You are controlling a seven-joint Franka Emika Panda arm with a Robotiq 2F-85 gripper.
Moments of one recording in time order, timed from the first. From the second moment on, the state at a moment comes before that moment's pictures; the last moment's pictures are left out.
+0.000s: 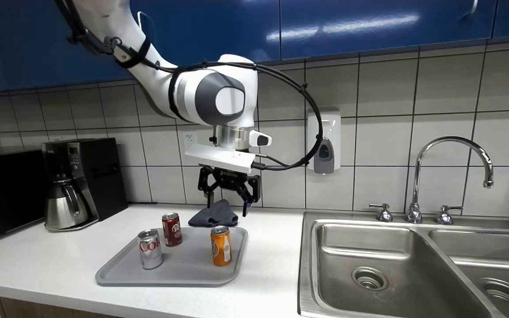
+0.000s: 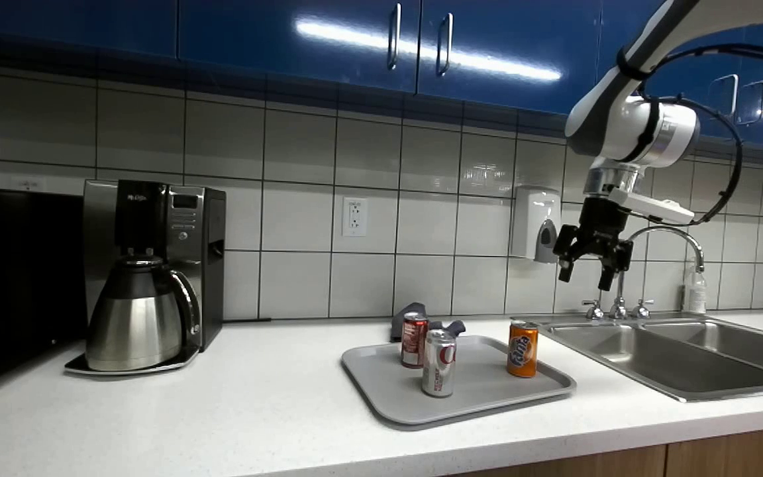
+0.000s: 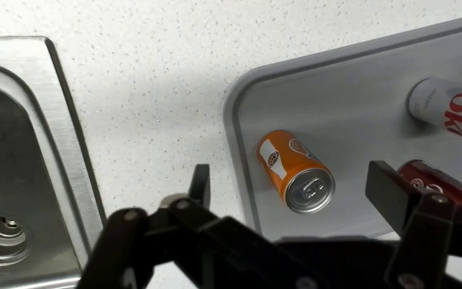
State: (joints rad) arm -0.03 -0.16 -0.26 -2.40 0.18 2.27 -0.40
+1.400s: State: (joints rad) arm -0.03 0.22 -0.10 -2.20 0.15 2.41 -0.37
